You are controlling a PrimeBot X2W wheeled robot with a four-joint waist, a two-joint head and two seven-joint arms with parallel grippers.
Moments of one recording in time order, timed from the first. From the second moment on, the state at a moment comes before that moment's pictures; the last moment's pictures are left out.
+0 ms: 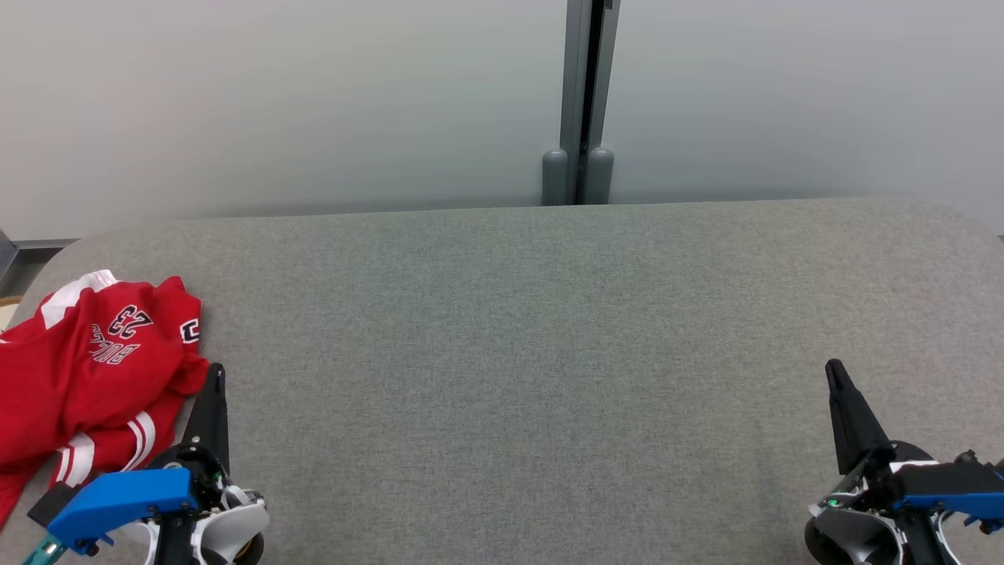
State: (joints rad) left arm -0.10 0.05 0.11 0.25 -1.61 -0.13 0.11; right arm -0.10 -0.05 -0.11 0.25 1.61 0.13 0.11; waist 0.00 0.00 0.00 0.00
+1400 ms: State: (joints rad) left arm -0.05 0.04 0.02 0.14 -0.94 -0.04 -0.06; right arm -0.06 -0.04 -0.02 0.19 1.03 0.13 -0.06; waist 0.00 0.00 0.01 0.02
